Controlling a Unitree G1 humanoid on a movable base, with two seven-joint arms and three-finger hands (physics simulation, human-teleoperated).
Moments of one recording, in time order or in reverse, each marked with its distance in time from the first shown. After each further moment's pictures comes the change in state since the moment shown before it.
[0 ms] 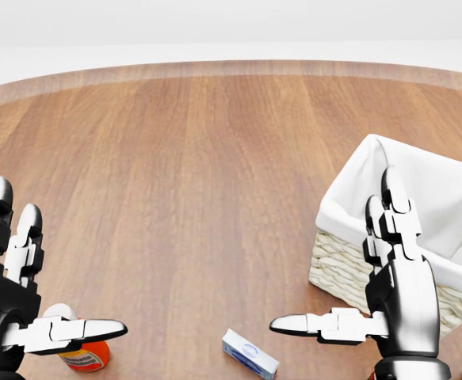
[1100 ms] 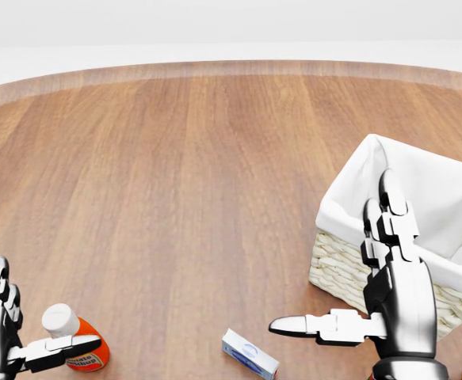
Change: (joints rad) left arm -0.168 0.130 0.137 0.747 0.131 -0.175 0.089; right arm 0.003 0.000 0.003 0.012 0.008 0.000 -0.003
